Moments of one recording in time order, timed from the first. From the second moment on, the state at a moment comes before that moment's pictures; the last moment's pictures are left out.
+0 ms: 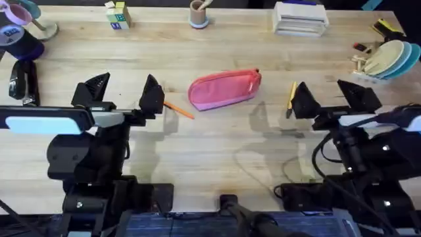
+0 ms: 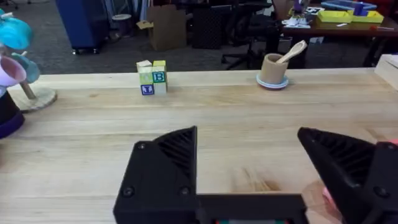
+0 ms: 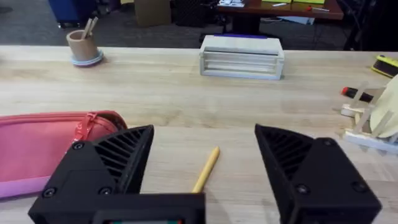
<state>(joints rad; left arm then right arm) -0.01 0.00 0.01 -0.02 0.00 0.00 0.00 0.00 0.01 -0.10 -0.03 0.01</state>
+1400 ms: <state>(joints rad) -0.01 0.78 0.84 -0.66 0.06 0.03 0.00 0.60 0.56 -0.31 -0.03 0.01</state>
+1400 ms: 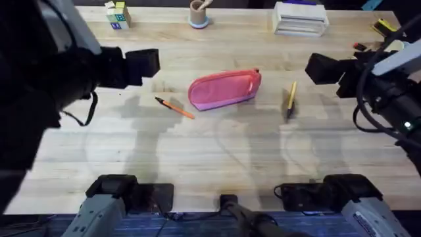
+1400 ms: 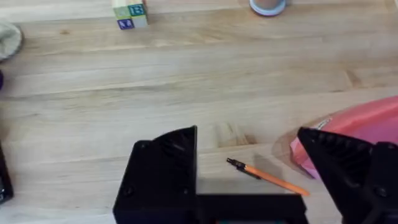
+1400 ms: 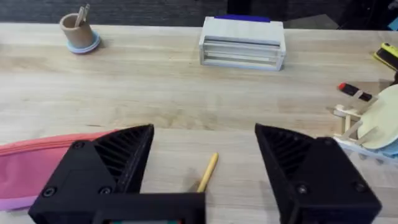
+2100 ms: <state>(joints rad) -0.01 0.94 0.95 -0.77 0.37 0.34 0.00 0.60 0.56 -0.28 -0.03 0.01</state>
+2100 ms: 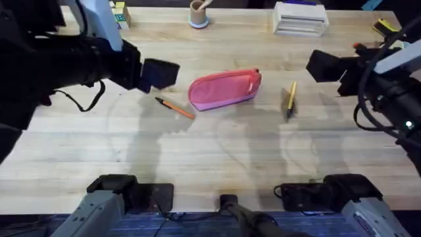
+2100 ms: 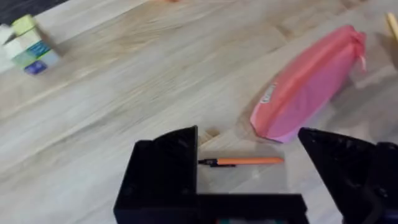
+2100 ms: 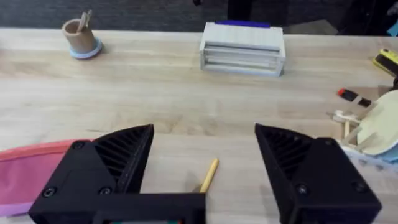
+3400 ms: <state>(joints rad) -0.01 1.04 0.95 -0.80 0.52 0.70 0.00 0.60 0.56 -0.29 -0.03 0.01</state>
